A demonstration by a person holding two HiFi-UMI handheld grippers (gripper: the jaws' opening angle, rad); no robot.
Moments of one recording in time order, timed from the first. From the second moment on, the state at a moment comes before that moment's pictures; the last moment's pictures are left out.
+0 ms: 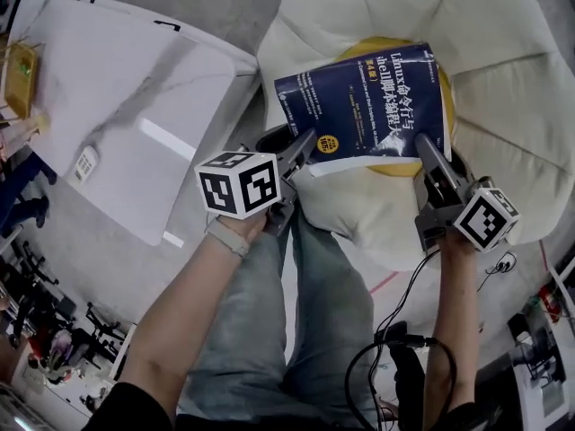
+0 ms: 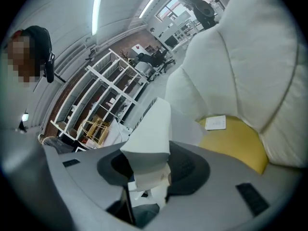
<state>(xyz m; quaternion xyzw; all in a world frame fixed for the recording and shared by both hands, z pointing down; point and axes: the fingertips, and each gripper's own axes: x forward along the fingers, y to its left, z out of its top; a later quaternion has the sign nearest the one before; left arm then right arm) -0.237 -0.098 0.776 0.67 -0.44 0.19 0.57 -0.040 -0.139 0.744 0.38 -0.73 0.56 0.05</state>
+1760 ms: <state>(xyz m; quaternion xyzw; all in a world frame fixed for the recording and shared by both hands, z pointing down) -0.232 -0.082 0.771 0.66 -0.50 0.08 0.55 -0.039 -0.143 0.750 0.33 -0.76 0.56 0.08</state>
